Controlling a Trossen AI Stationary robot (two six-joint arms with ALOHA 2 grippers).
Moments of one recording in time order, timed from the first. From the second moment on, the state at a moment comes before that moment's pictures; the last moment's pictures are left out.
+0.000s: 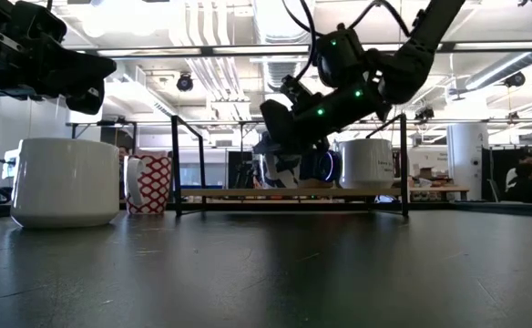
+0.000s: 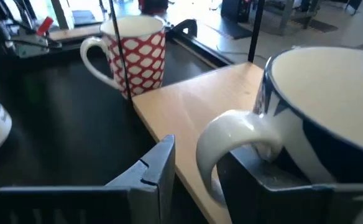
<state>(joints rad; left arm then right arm) 0.00 0.10 0.01 0.16 0.06 -0.04 -0.20 1.86 0.90 0.65 0.29 0.09</state>
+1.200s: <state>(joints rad) 0.00 0.10 0.01 0.16 0.06 -0.04 -0.20 1.65 1.23 -0.14 0.26 0.35</state>
